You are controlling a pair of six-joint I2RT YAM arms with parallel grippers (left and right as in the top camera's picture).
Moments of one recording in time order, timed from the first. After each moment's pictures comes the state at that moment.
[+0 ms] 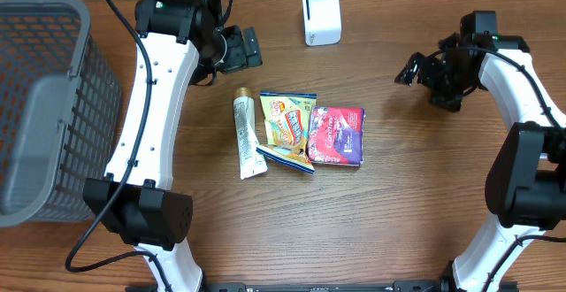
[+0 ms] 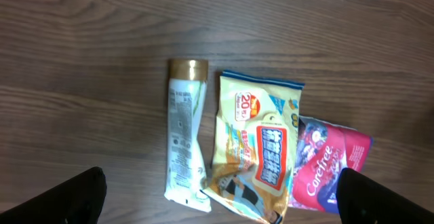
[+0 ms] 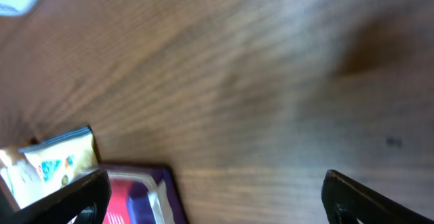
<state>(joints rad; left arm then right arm) -0.19 1.94 2.12 -1.42 0.08 -0.44 -0.09 2.02 1.58 -0.90 -0.41 0.33</state>
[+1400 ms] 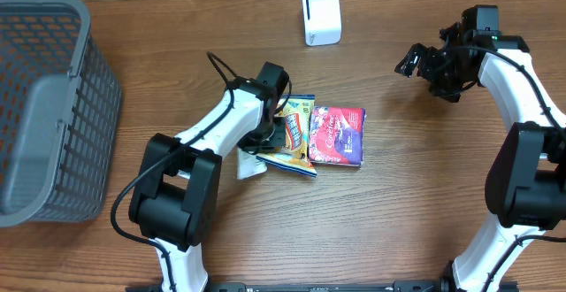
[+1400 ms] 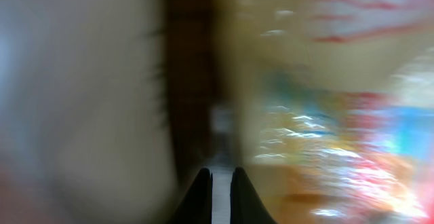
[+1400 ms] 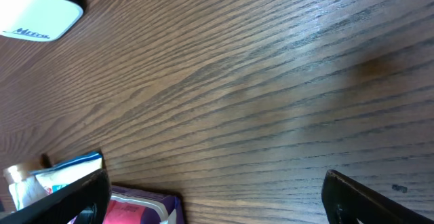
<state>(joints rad) -0.39 1.99 1.35 -0.95 -0.02 -0.43 -0.09 2.02 1.58 -0.81 -0.41 0.33</state>
